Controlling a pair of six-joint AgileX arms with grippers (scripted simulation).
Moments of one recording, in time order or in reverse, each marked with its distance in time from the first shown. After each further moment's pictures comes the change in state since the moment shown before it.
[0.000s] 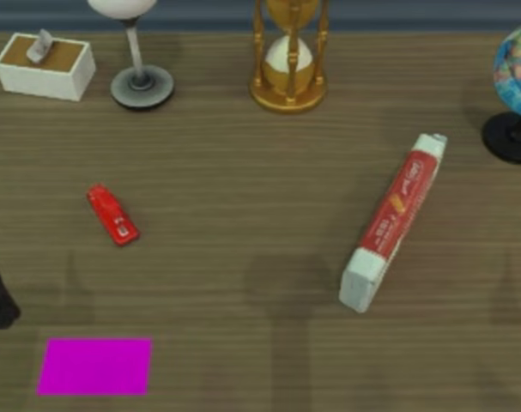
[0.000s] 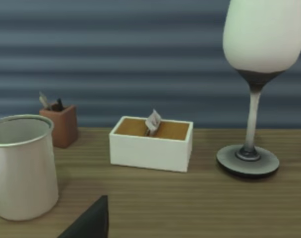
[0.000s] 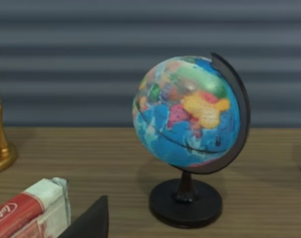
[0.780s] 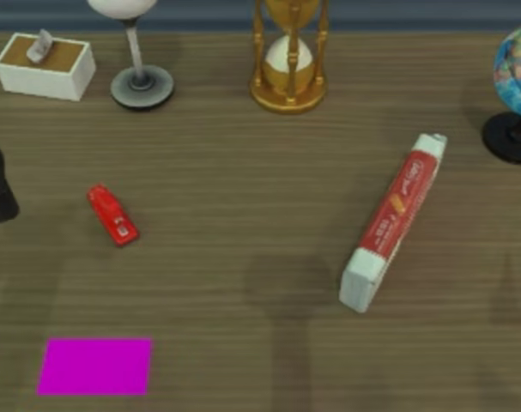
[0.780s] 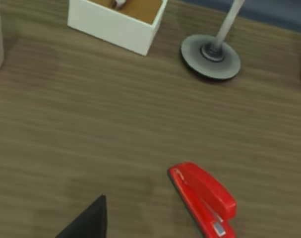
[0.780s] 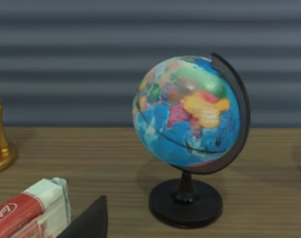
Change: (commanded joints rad) left arm -0.077 0.689 0.629 -0.439 0.003 -0.278; right arm 0.000 0.000 0.000 0.000 0.000 0.000
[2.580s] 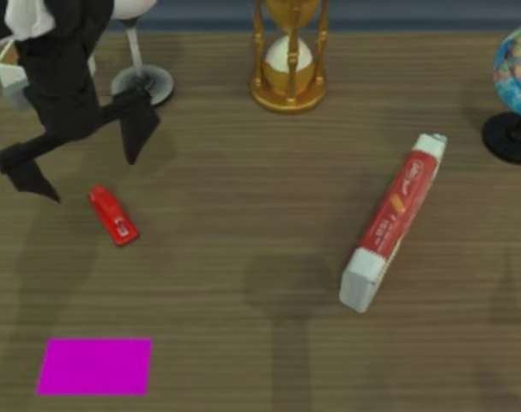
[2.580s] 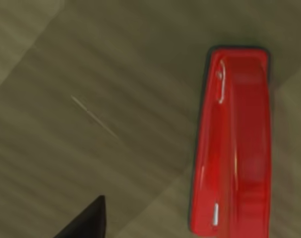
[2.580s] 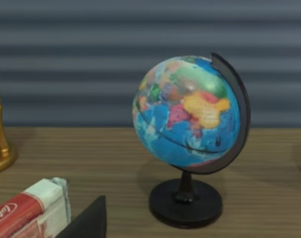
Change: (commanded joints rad) left arm -0.136 1.489 1.118 -0.703 -0.005 -0.537; right arm 0.000 0.000 0.000 0.000 0.000 0.000
